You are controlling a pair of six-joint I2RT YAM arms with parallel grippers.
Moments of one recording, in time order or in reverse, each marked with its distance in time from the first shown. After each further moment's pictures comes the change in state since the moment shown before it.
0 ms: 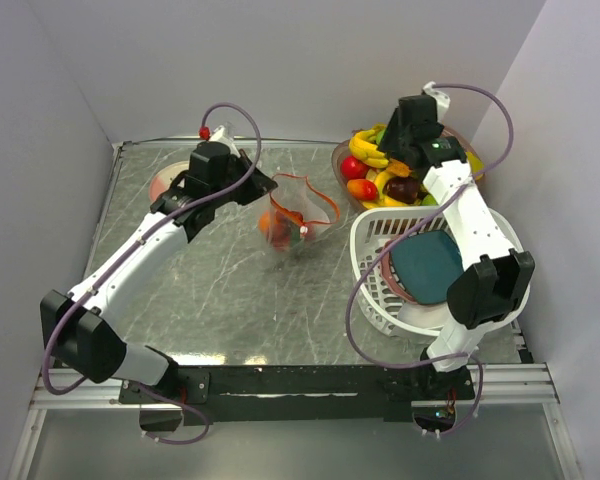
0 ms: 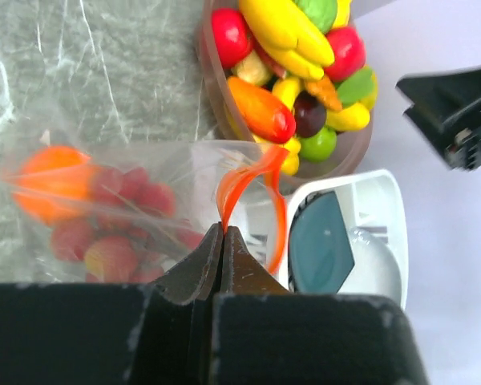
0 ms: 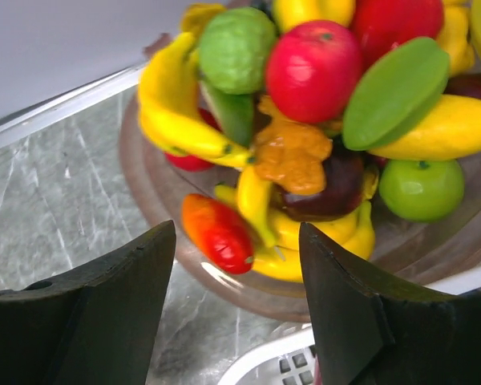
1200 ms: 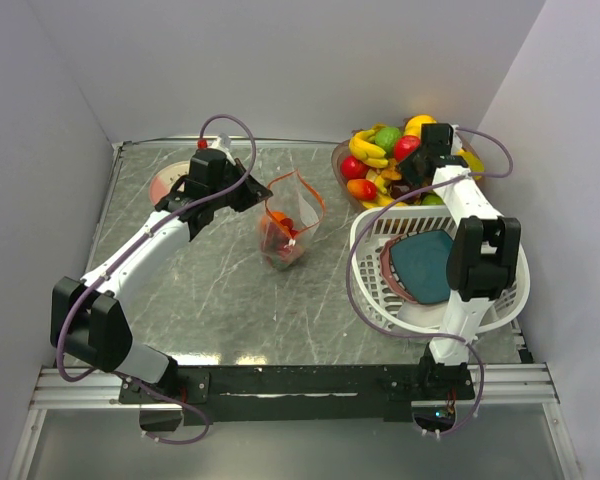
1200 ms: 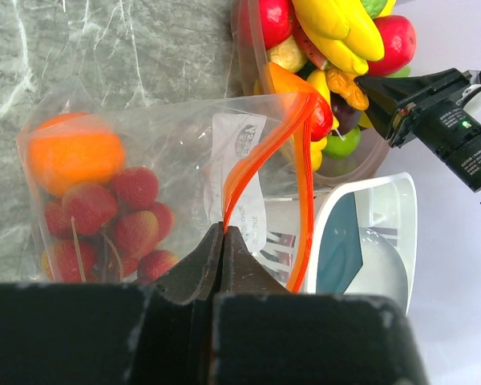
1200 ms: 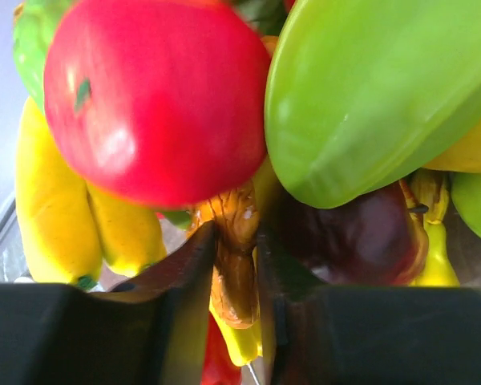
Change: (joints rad) left arm 0.070 0.051 -0.097 0.071 0.090 -0.042; right arm -0.224 0.206 -0.203 0.275 -0.311 0.327
